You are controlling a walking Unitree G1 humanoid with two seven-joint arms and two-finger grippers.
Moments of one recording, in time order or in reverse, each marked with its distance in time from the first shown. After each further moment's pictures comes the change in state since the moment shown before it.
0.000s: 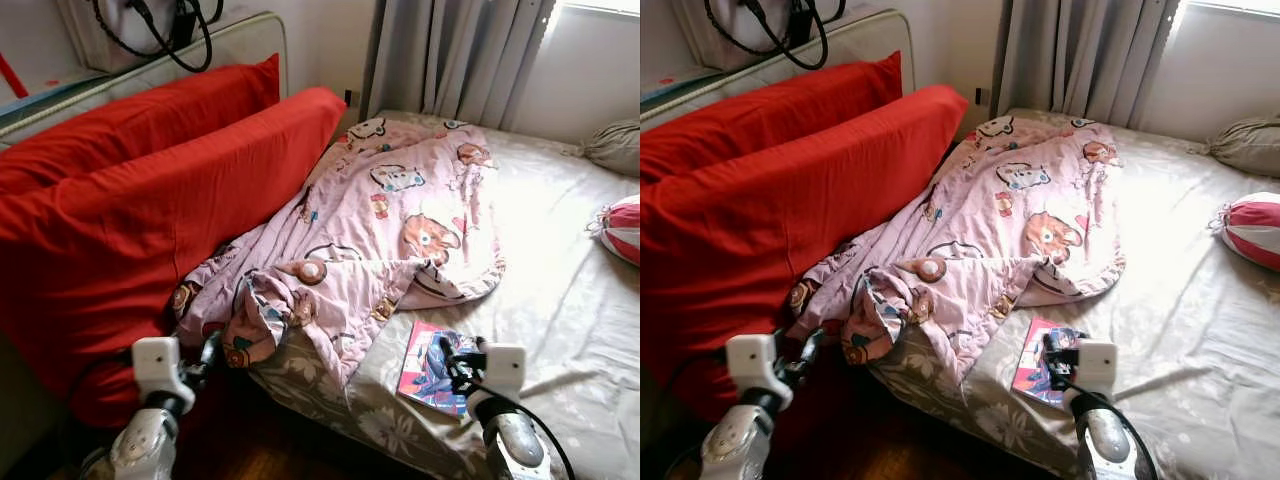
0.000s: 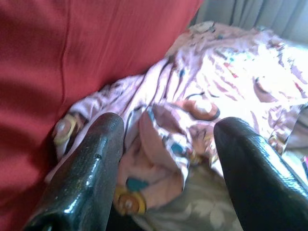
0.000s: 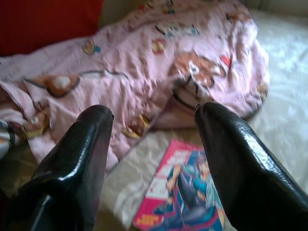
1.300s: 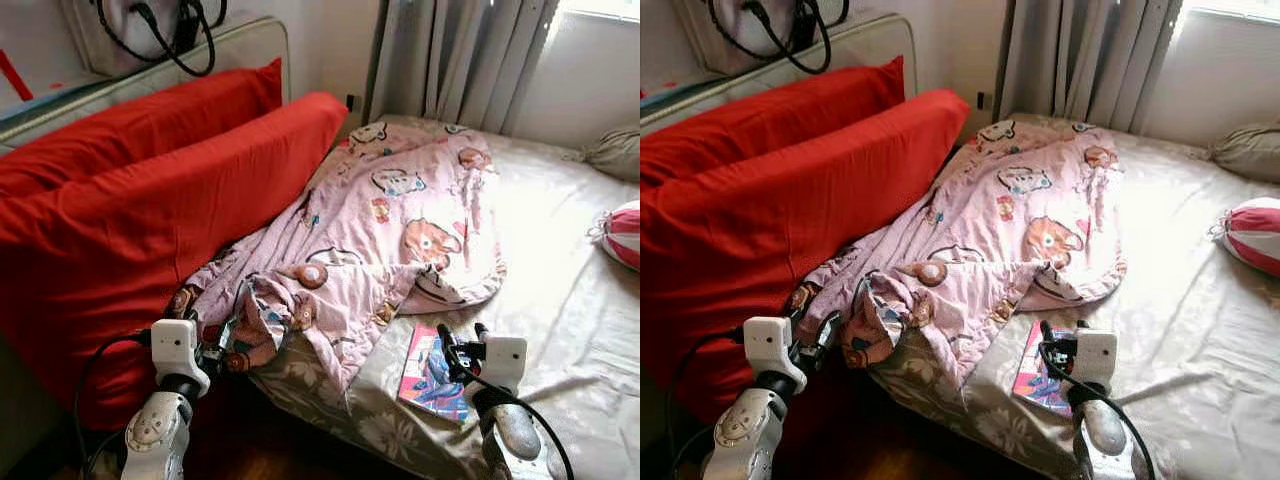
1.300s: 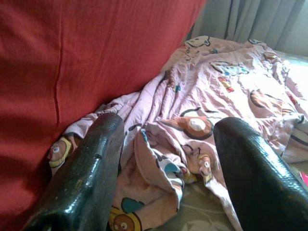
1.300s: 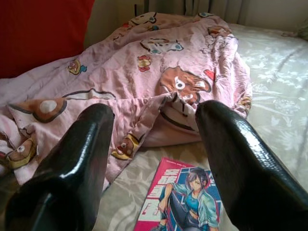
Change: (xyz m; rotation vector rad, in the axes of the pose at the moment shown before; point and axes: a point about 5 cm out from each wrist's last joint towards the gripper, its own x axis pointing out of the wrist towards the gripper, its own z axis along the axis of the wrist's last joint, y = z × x) left arm -0.002 -0.015 0.014 0.013 -0.025 -0.021; right arm -0.005 -0.003 0.007 0.028 -0.038 -0.099
